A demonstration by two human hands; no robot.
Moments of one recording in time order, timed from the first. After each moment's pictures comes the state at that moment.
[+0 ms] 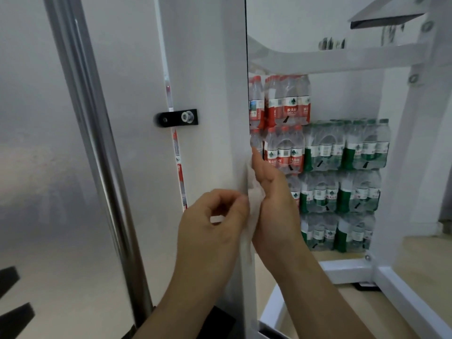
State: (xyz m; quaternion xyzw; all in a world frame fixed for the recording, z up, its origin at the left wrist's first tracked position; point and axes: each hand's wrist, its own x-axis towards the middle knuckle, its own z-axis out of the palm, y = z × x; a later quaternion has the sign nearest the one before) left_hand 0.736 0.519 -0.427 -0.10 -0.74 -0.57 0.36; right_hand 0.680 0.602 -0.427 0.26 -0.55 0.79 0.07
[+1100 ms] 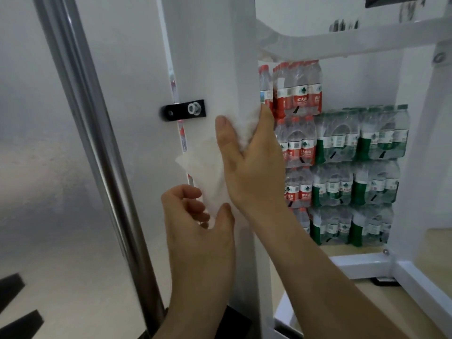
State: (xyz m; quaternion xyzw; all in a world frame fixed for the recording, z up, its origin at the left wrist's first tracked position) left_hand 0.731 0.510 -0.438 0.06 -0.69 -0.56 0.45; right_hand 0.650 0.560 -0.390 0.24 -0.67 0.57 0.41
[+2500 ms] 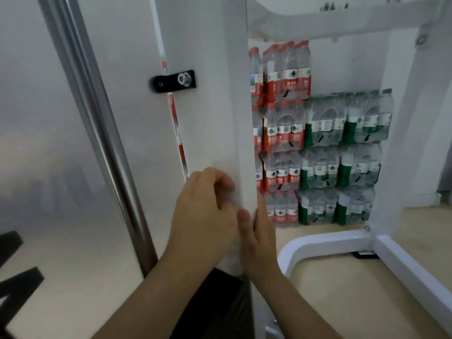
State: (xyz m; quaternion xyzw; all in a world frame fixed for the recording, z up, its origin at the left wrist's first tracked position) left_hand 0.730 0.495 -0.449 -0.05 -0.87 -0.35 0.35; right_hand 0.666 0.571 -0.547 0.23 -0.63 0.70 0.23
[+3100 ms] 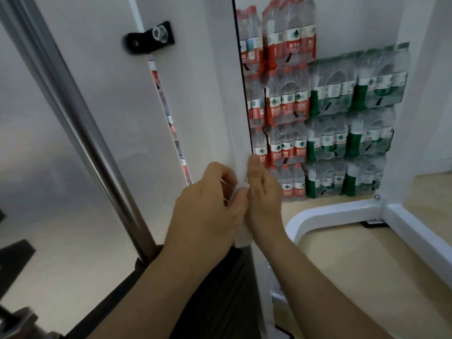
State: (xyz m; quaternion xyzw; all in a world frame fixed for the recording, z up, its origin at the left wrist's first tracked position) left_hand 0.748 0.505 -0.472 -0.02 -0.92 -0.28 0.25; right_hand 0.671 0.575 -0.522 0.13 -0.59 0.77 0.20
